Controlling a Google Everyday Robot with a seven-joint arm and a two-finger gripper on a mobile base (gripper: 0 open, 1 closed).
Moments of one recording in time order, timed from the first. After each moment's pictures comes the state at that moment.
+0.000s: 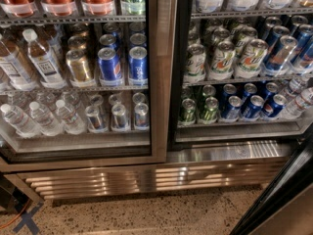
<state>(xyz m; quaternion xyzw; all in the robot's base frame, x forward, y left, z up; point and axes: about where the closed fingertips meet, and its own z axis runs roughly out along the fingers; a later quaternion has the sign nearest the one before) 0.279 -0.248 1.101 -0.05 0.70 -0.06 0.71</state>
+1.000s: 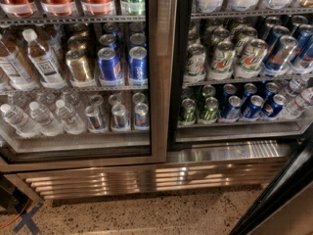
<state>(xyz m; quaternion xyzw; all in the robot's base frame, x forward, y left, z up) 0.279 -0.248 1.101 -0.05 0.70 -0.06 0.71</state>
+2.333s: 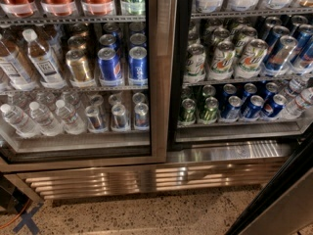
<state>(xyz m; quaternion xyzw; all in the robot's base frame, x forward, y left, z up) 0.279 -0.248 1.101 -0.05 0.70 -0.06 0.71</state>
